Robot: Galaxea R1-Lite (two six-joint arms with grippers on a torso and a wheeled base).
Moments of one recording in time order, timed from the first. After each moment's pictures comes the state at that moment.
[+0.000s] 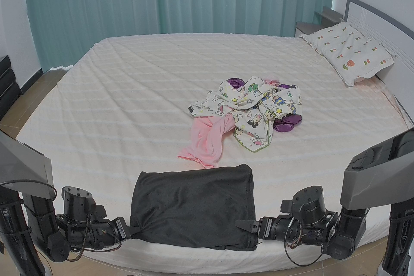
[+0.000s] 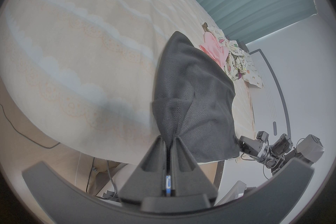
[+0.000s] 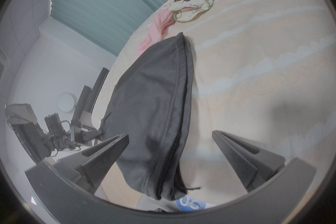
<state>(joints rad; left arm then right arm) -0.25 2.10 -0.02 -1.30 -0.33 -0.73 0.66 2.26 -0.31 -1.33 0.12 0.76</state>
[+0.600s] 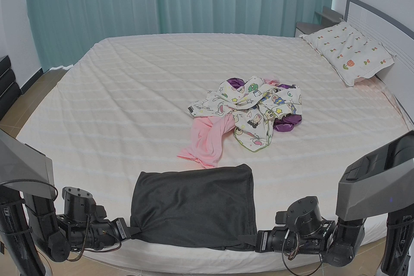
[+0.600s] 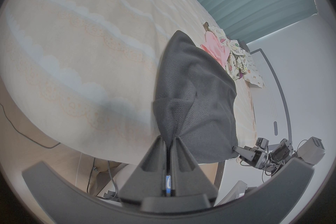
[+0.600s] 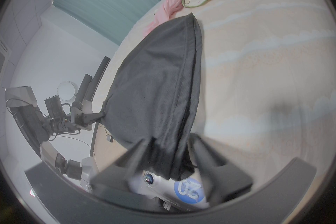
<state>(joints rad) -0.25 2.11 -0.02 -1.31 -0.33 -0.72 0.73 2.27 -0.27 -1.34 0.13 0.73</state>
